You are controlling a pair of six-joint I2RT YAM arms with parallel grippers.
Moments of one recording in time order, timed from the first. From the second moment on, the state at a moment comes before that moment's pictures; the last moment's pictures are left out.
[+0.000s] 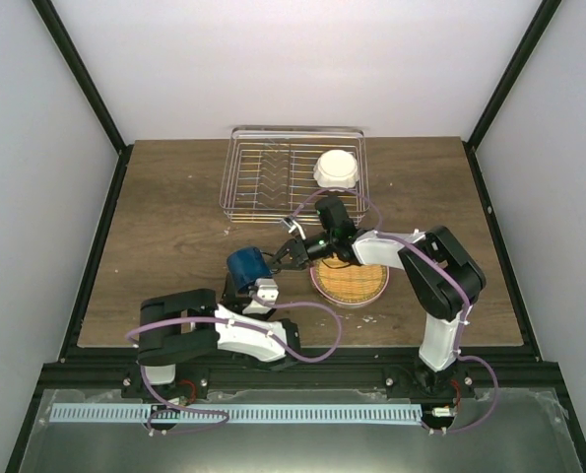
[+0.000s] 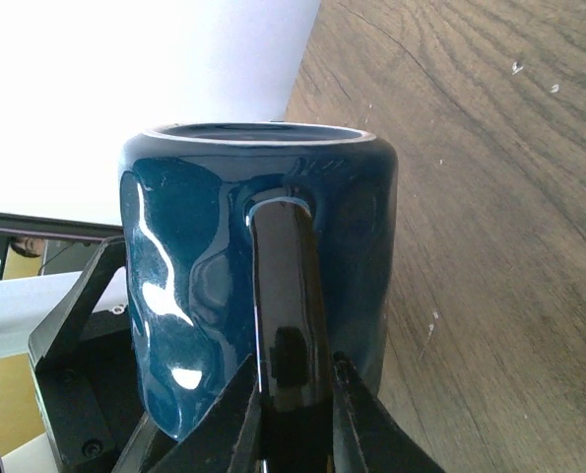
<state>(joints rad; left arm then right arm) -1.43 1.86 0.92 -1.61 -1.52 -2.10 0.61 1.84 0.99 0.21 -1.17 0.67</state>
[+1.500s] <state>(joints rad) -1.49 1.44 0.93 -1.61 -1.47 -2.02 0.59 1.83 1.22 -0.12 -0.85 0.47</state>
